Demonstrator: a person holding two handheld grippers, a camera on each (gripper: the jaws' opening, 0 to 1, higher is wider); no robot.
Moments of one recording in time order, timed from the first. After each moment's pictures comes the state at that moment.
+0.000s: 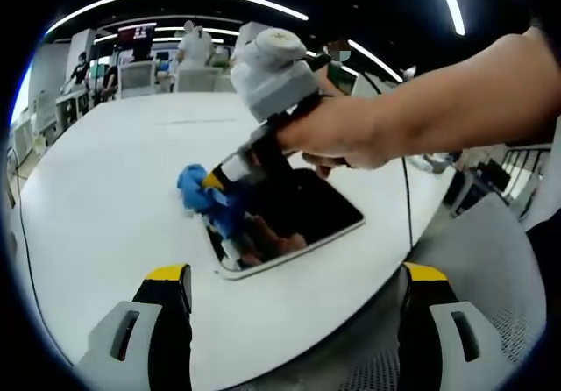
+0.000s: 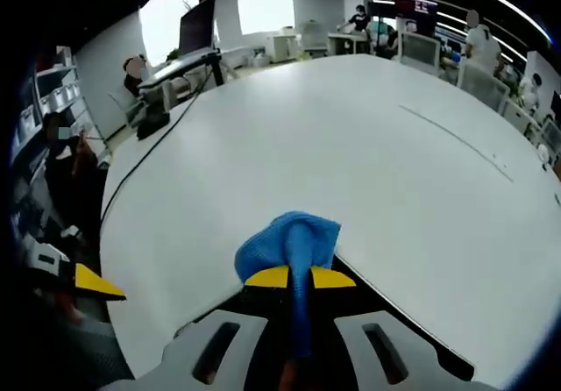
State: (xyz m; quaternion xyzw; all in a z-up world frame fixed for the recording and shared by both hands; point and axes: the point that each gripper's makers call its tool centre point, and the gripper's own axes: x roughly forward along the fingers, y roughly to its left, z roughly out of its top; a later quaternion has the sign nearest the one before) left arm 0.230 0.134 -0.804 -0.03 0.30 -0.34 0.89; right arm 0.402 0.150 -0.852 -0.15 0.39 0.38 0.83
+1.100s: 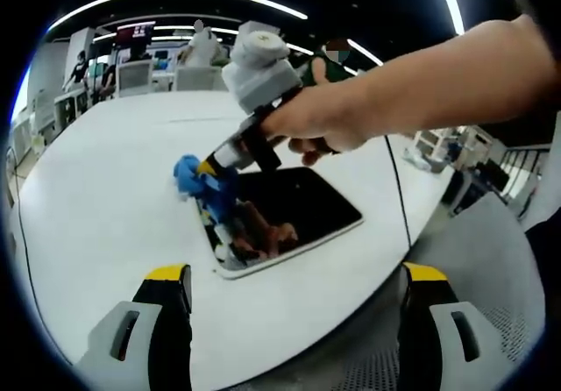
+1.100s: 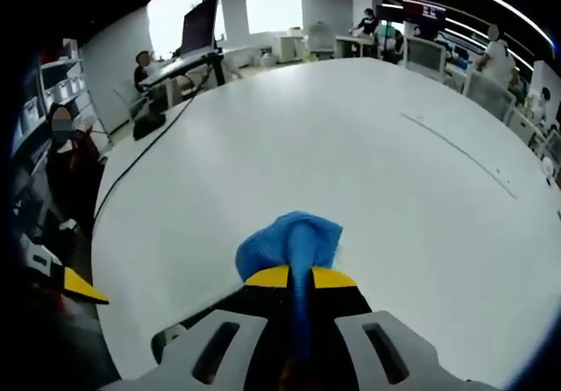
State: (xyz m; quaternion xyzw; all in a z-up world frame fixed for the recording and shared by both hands) left arm 0.228 0.133 -0.805 -0.03 0.31 -0.34 0.89; right arm 0.425 0.149 -0.853 -0.16 0.38 0.39 0.82
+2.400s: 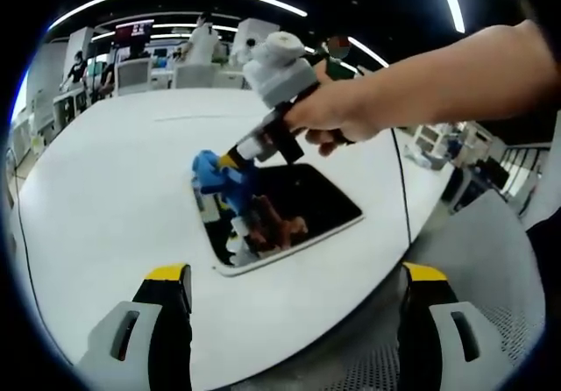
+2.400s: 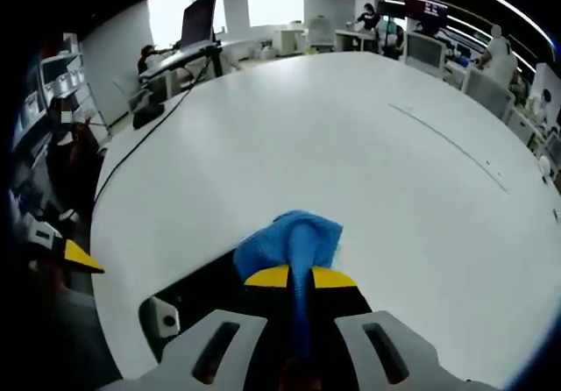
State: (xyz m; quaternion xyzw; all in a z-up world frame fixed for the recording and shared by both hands) left arm 0.227 0.132 -0.808 -0.03 0.31 -0.34 0.89; right arm 0.425 0.115 -0.853 -0.18 0.39 0.39 0.82
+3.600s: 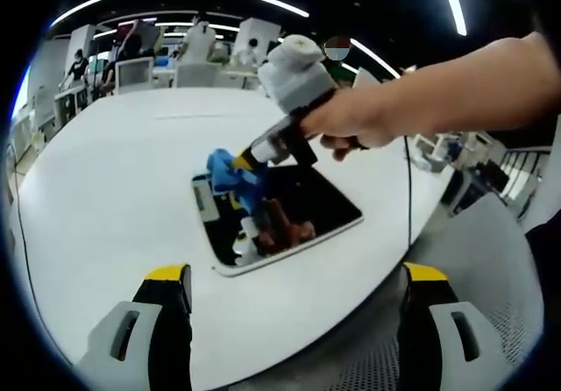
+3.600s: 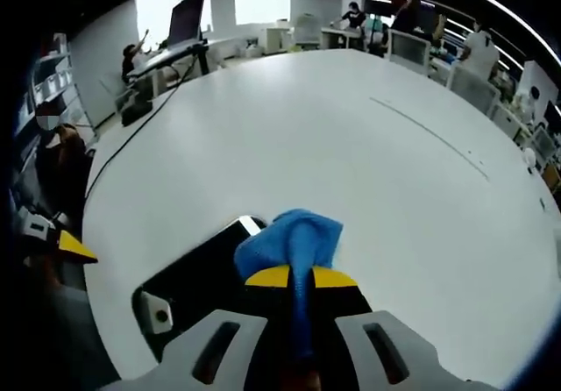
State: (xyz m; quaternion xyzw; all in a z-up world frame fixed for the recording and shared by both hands) left arm 0.228 0.133 -0.807 -0.04 0.31 -0.34 0.89; right arm 0.415 0.097 -0.853 -0.18 0.39 0.35 0.83
